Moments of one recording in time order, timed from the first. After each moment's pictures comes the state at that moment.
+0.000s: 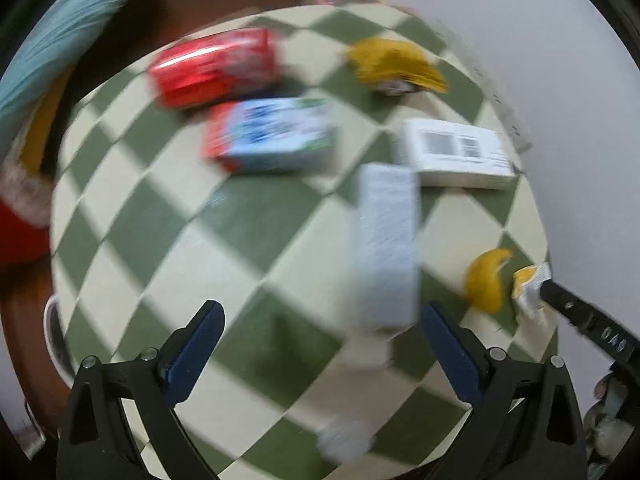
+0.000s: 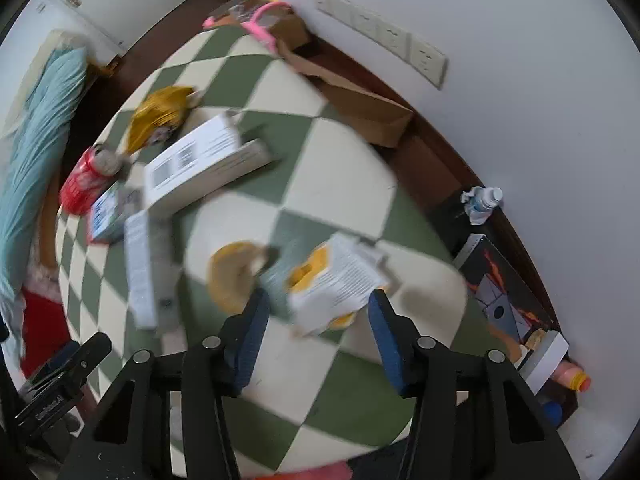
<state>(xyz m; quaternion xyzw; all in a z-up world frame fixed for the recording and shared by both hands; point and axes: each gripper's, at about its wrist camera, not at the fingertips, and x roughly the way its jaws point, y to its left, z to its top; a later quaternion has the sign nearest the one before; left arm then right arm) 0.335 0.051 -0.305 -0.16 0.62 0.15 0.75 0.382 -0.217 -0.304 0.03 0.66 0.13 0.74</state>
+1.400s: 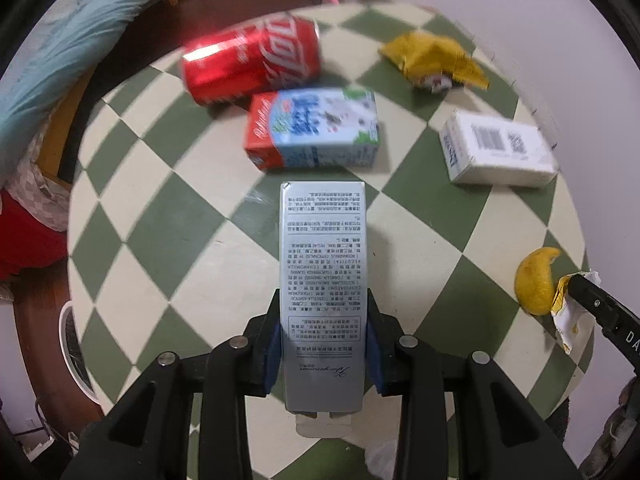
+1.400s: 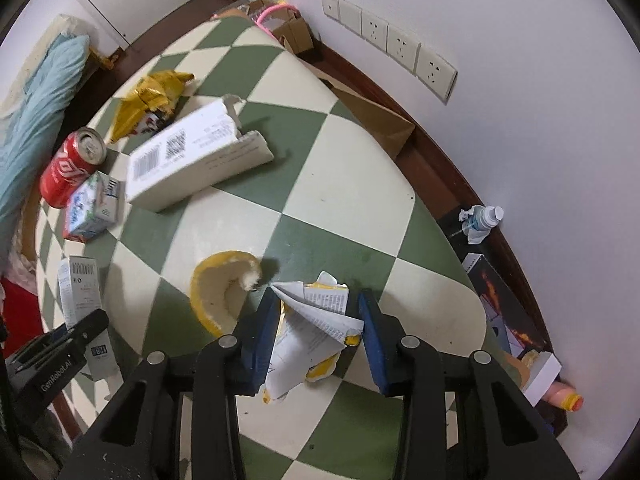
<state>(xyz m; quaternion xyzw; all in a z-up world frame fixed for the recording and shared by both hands) 0.300 0.033 -0.309 -0.13 0.61 0.20 0.76 0.368 -0.188 -0.311 -0.01 0.63 0.14 0.77</state>
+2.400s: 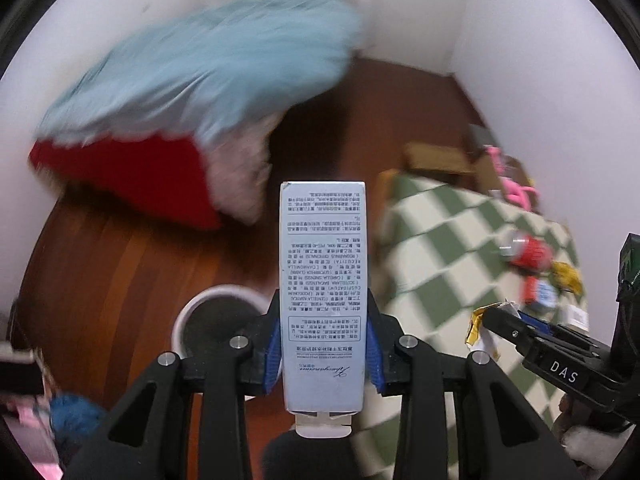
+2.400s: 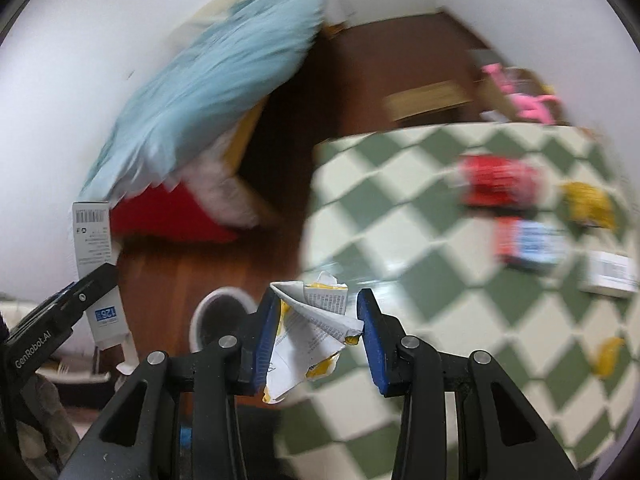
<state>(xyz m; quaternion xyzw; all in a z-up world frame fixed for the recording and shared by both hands) -0.012 0.319 -0.157 -0.26 0.43 0.40 0.77 0.148 0.176 -0.178 -0.09 0.55 0.47 0.69</state>
